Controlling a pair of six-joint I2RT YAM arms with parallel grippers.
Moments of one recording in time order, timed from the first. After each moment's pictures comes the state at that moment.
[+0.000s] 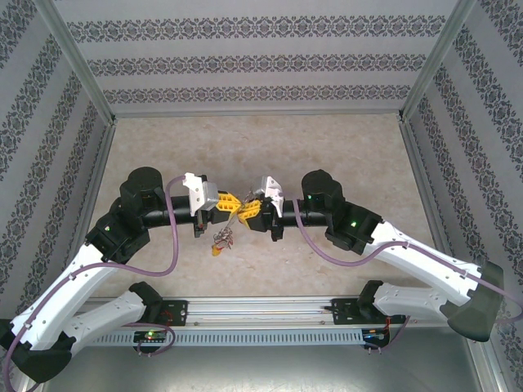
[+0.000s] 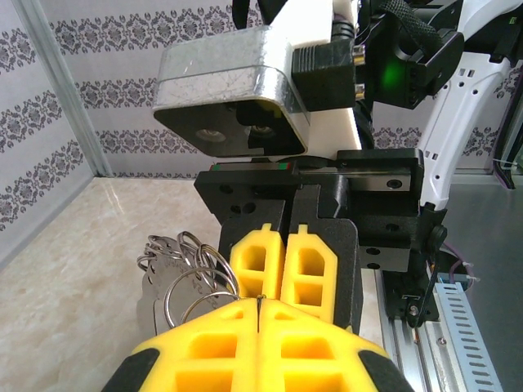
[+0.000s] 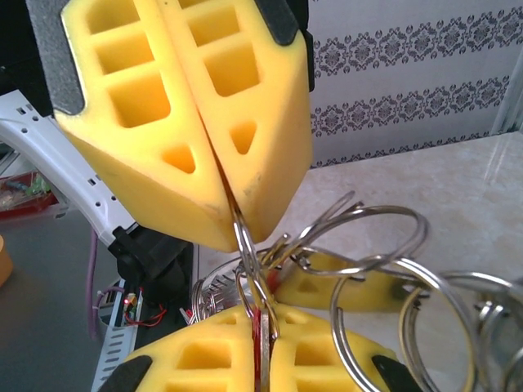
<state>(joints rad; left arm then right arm) -0.61 0.85 1.02 -0.39 0.69 0.25 0.92 1.09 0.97 -0.13 -0.54 0.00</state>
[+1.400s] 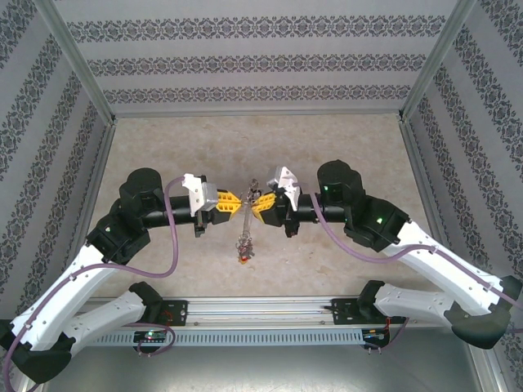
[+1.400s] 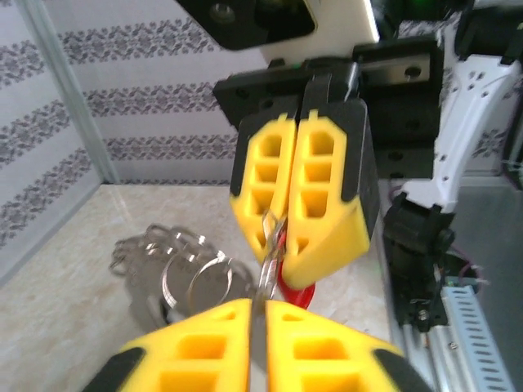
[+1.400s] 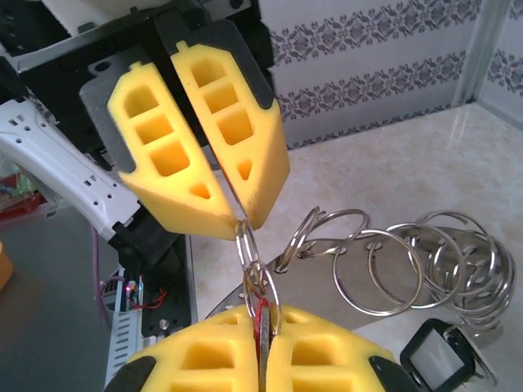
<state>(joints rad) -0.60 0.84 1.00 -0.36 0.67 0.26 0.87 1.04 1.17 -0.48 -0.49 0.00</state>
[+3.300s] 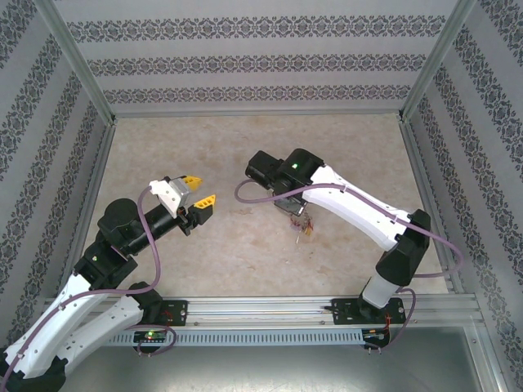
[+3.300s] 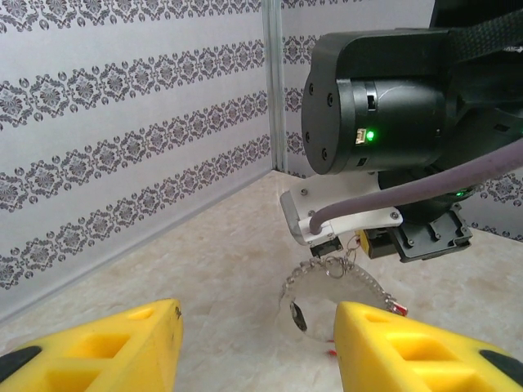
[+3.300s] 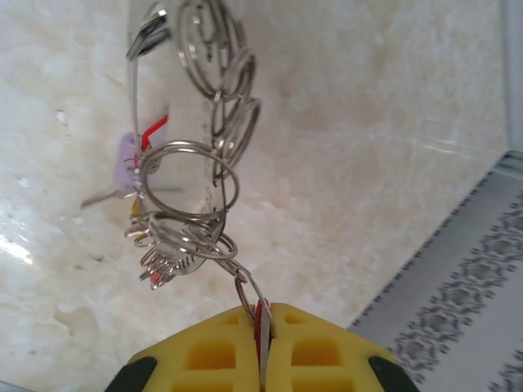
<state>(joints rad) -0.60 0.59 0.80 -0.25 0.18 0.10 0.89 1.67 1.70 -1.49 0.48 -0.08</state>
